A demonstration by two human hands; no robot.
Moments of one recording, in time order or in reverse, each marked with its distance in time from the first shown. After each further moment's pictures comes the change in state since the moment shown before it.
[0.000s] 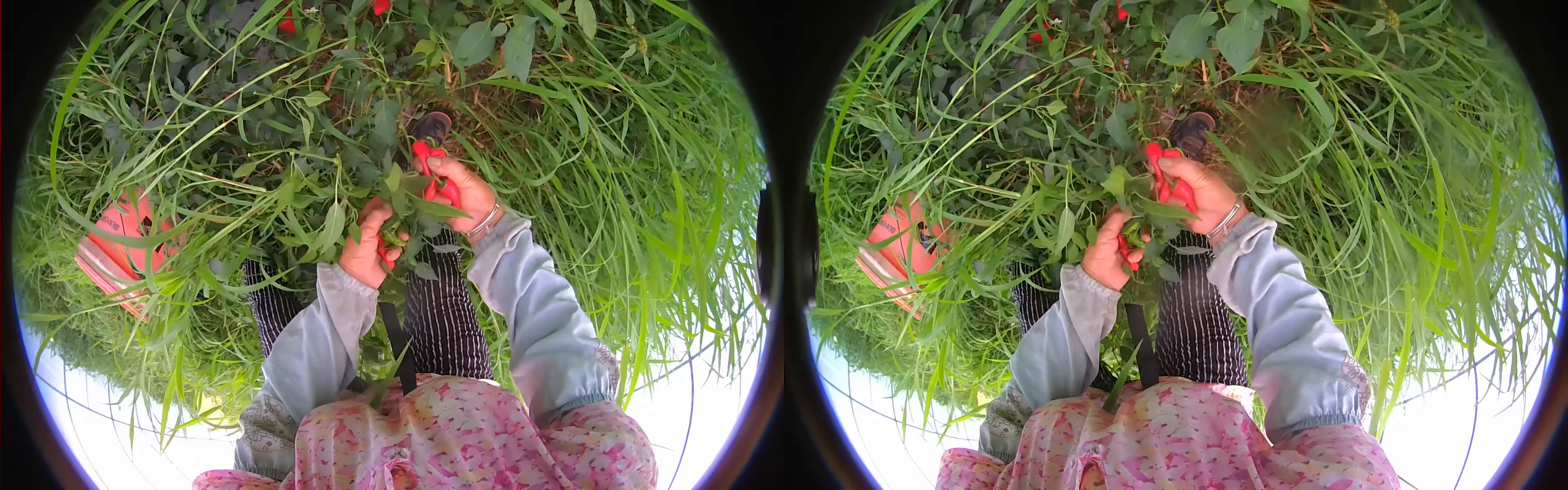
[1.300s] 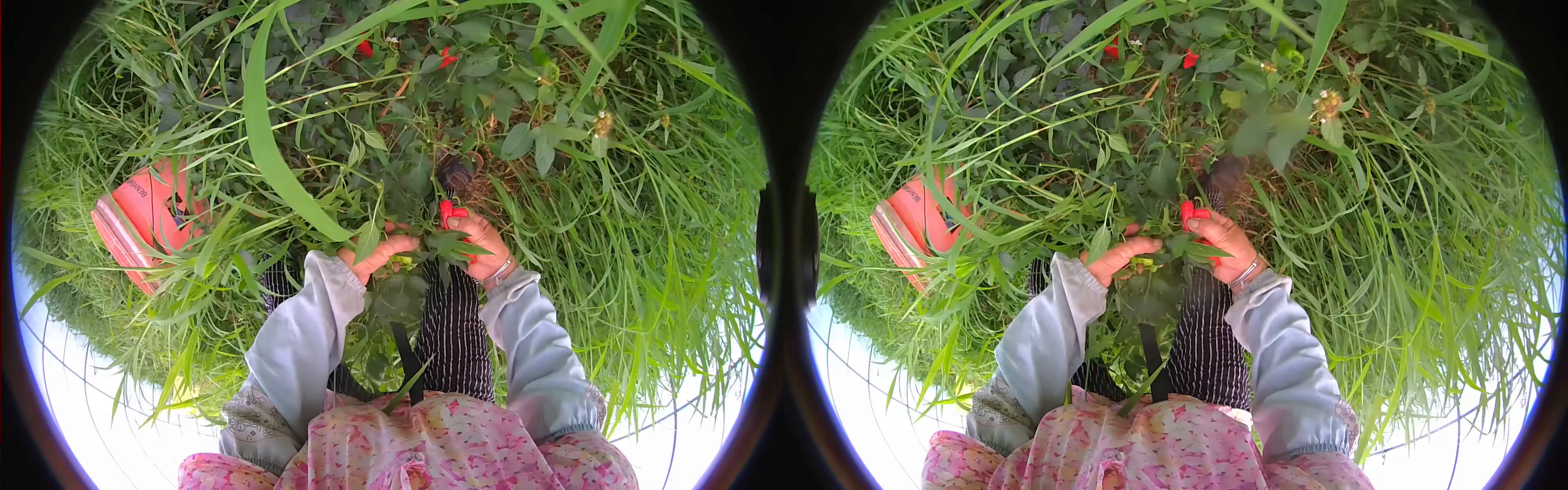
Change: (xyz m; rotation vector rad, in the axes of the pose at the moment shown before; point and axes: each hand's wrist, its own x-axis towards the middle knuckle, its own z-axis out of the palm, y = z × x) left_hand -0.029 0.063 -0.002 0.625 0.235 -0.046; right_hand -0.002 0.028 0.004 -0.200 0.129 -0.052
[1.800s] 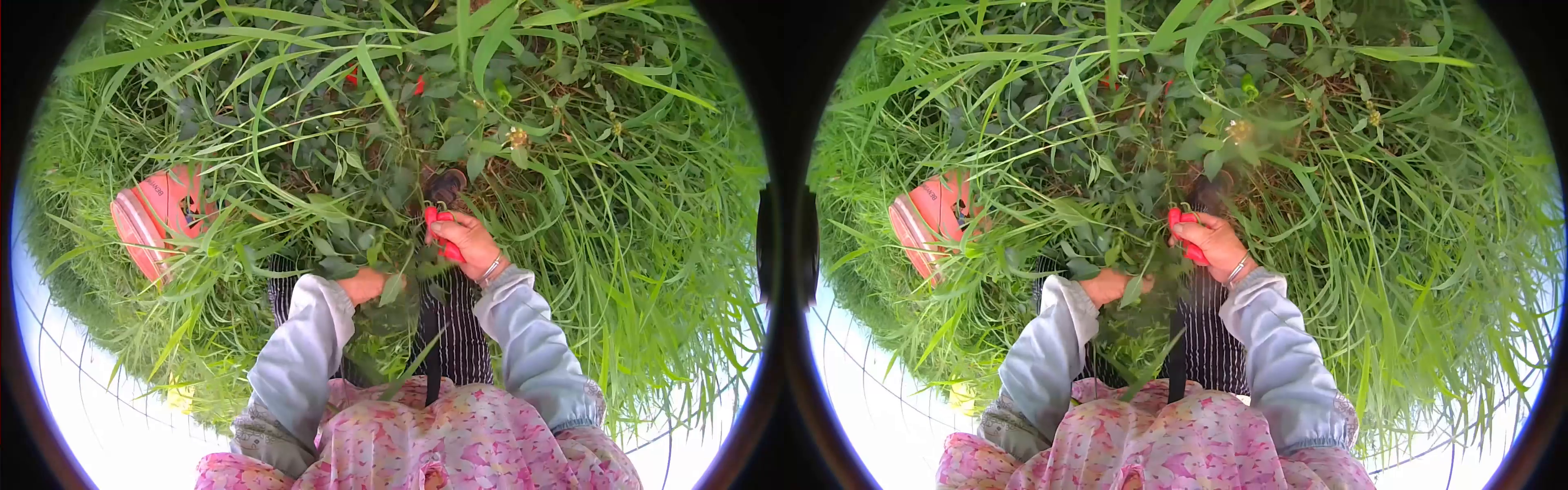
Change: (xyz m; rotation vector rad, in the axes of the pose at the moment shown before) left_hand -0.023 -0.013 0.026 0.204 -0.088 0.002; right_hand -0.031 -0.053 0.008 -0.312 0.024 0.009
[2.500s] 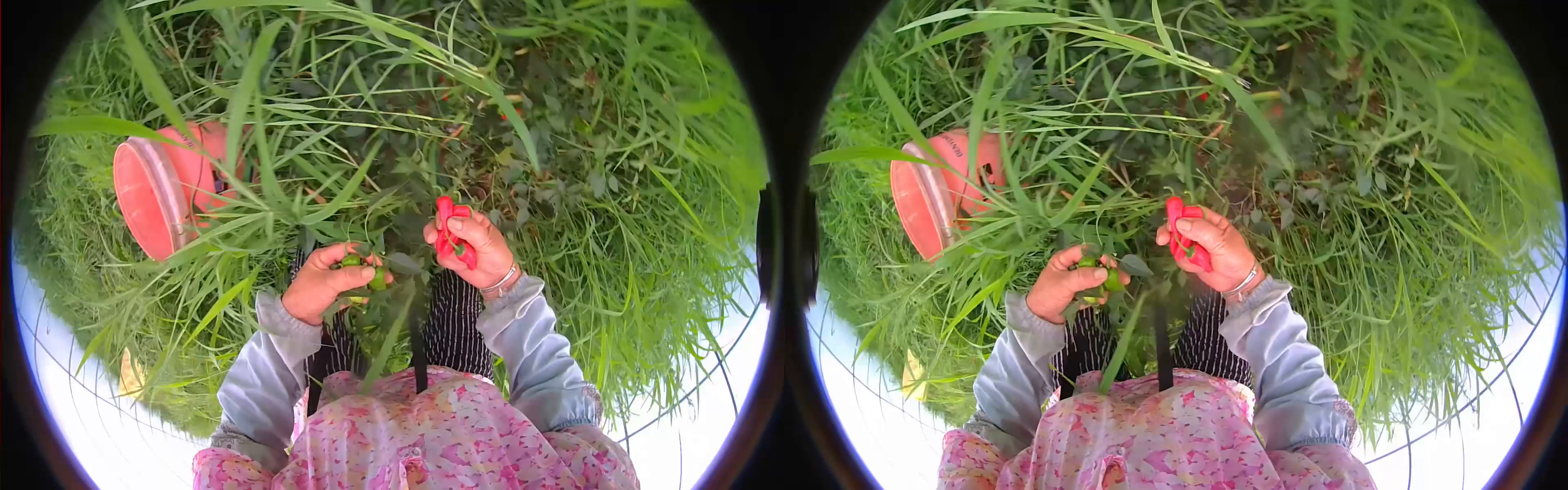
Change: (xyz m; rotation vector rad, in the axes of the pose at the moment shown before) left_hand -0.129 0.004 -0.149 -0.562 -0.151 0.311; right_hand -0.010 -0.028 0.167 0.185 -0.326 0.012
